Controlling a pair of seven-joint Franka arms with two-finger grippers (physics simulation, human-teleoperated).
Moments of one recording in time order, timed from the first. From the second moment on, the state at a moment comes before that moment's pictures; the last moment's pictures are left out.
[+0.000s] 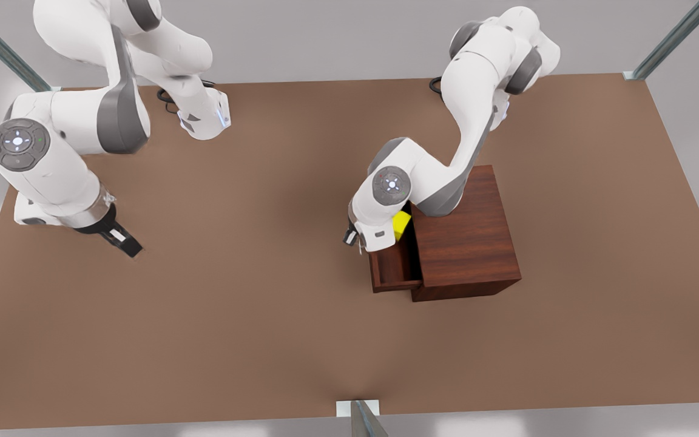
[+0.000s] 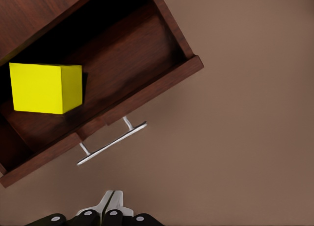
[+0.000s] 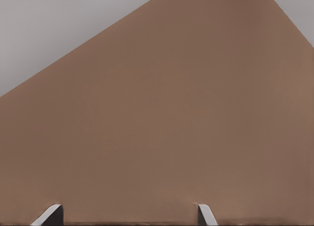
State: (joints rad) left arm -0.66 0.75 -0.04 -0.99 -0.20 1.73 -1.75; right arm 0.03 0.24 0.13 -1.30 -0.17 1.53 0.78
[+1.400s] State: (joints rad) left arm -0.65 0.71 -0.03 -1.29 -0.09 1.81 -2.12; right arm 0.05 0.30 0.07 -1.30 -0.01 1.58 0.15
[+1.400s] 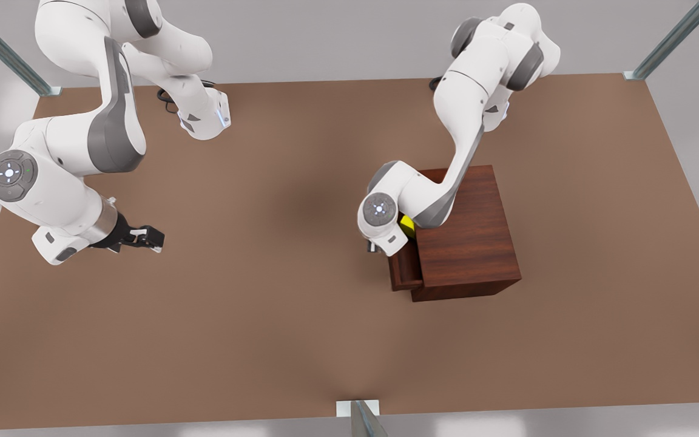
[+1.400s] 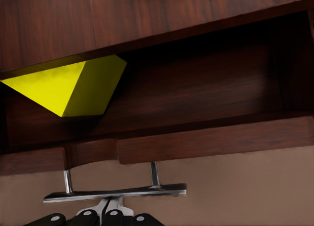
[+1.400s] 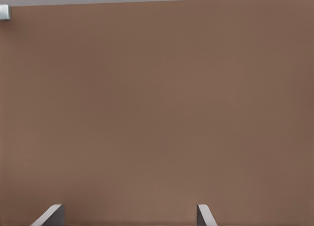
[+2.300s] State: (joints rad) left arm -0.59 0.65 -0.02 -1.39 -0.09 1.75 -1.96; right arm 0.05 0.30 0.07 -1.30 -0.01 1.59 0.09
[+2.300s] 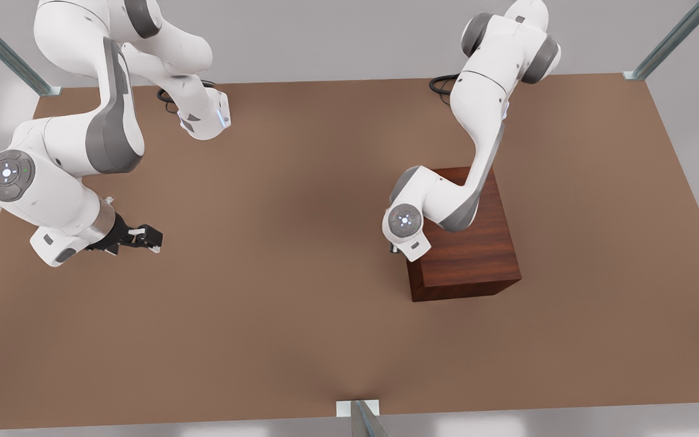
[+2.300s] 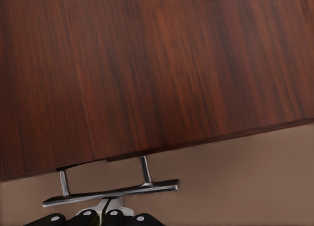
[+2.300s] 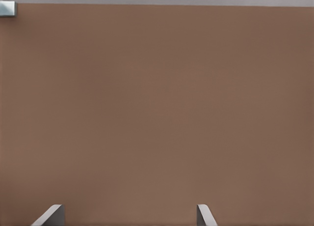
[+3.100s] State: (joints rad) left arm -0.12 0.25 -0.06 -1.30 0.01 1.55 -1.00; right arm 0.06 0.30 0.07 -1.30 -0.02 1.62 0.08
